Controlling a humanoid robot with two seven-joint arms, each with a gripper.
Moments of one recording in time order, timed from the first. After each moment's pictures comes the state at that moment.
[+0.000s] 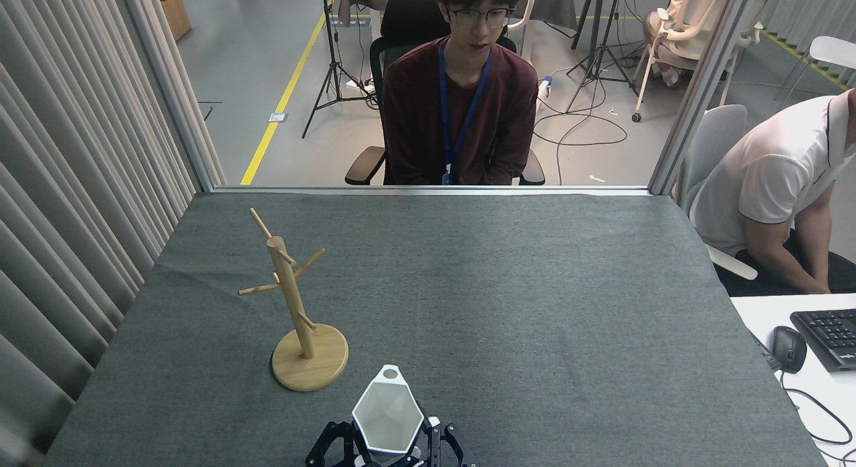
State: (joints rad) left arm 0.19 -0.04 -0.34 -1.54 -1.73 -0.05 0.32; right arm 0.20 0.19 0.54 -1.58 1.70 -0.02 -0.27
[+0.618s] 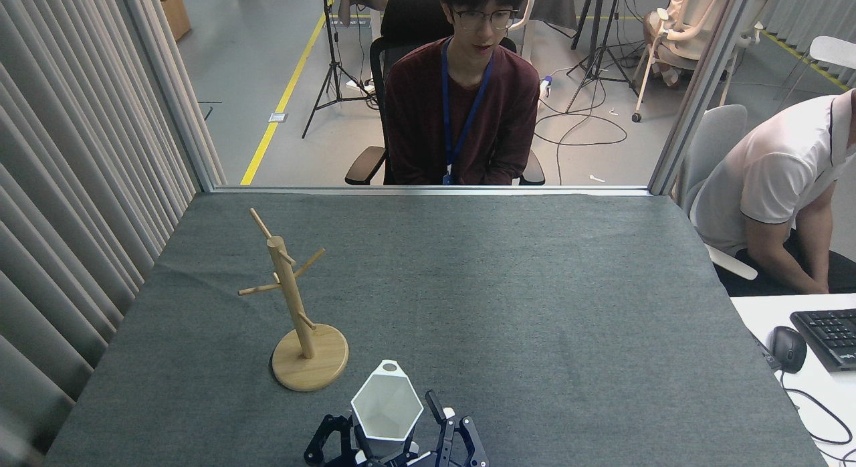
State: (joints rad) left arm 0.18 -0.03 -0.34 -1.54 -1.73 -0.05 0.34; right arm 0.20 0.19 0.54 -1.63 1.70 0.01 -0.34
